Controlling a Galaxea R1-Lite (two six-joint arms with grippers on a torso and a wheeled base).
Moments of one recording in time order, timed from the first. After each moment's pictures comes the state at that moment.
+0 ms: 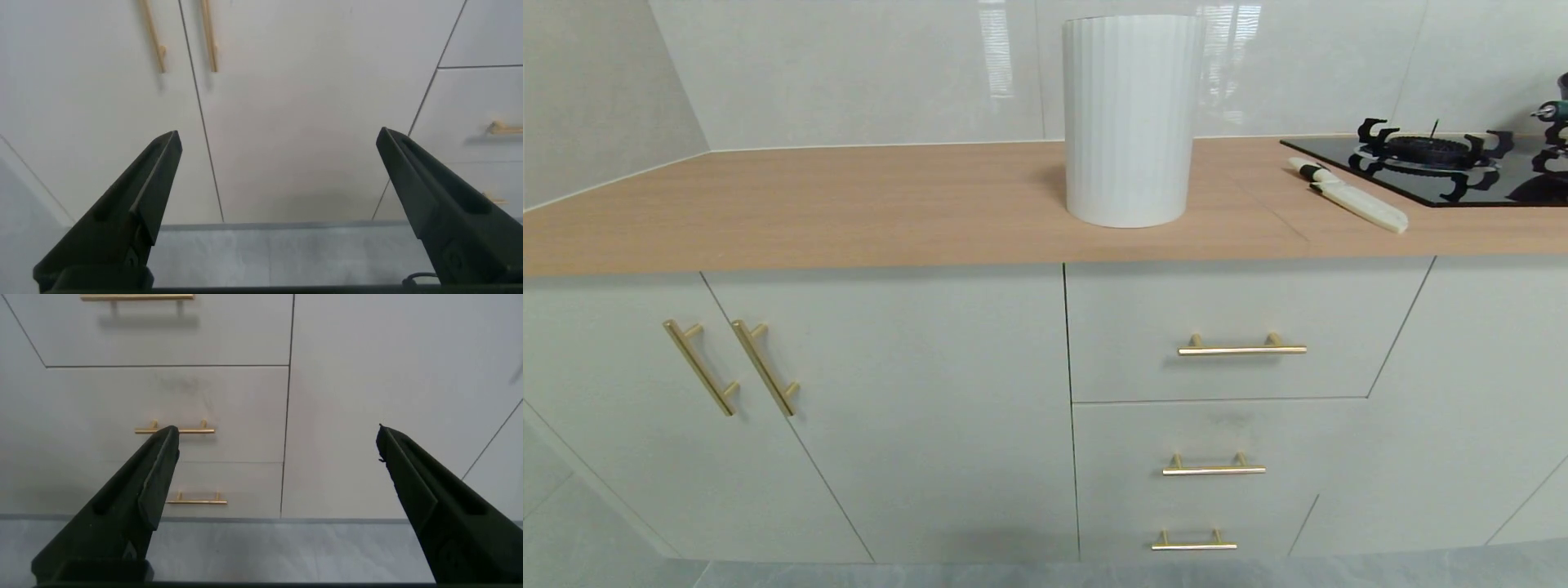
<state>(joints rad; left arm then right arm) 0.00 0.00 0.00 -0.01 -0.01 0.01 0.00 0.00 0.00 0.00 0.02 0.00</state>
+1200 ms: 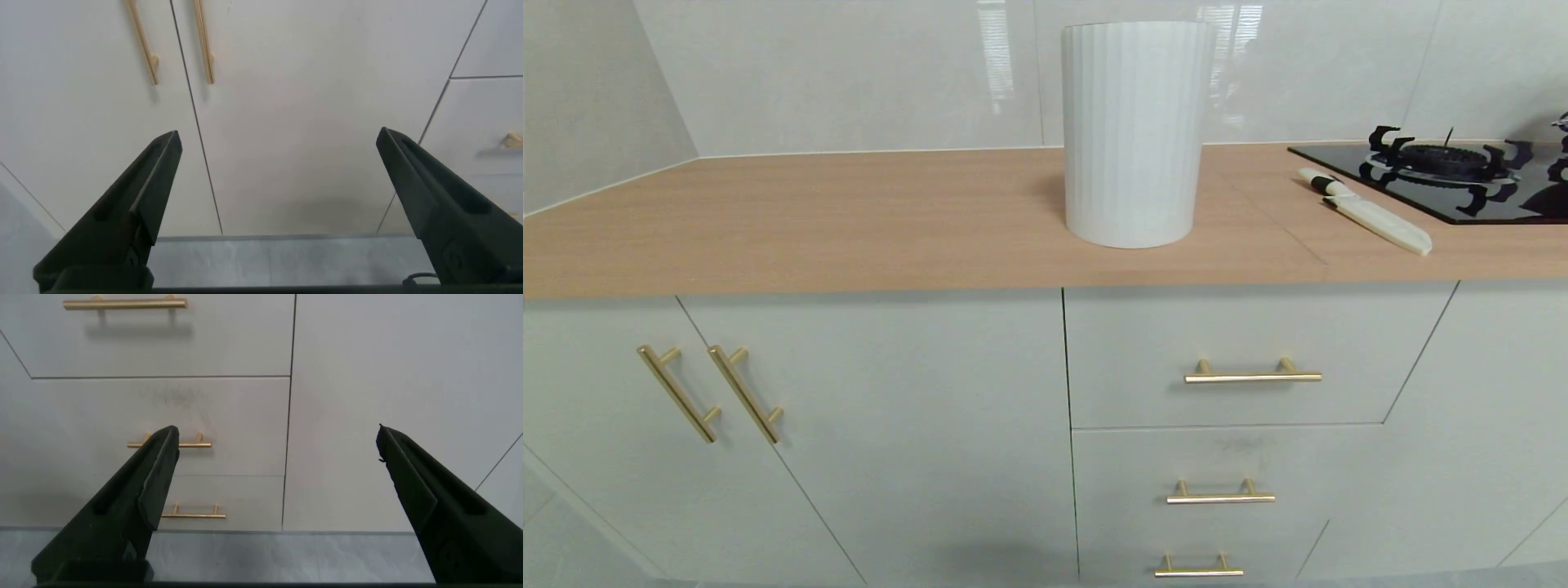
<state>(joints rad) 0.00 0.00 0.00 -0.01 -0.01 0.01 0.00 0.00 0.00 0.00 0.02 0.00</state>
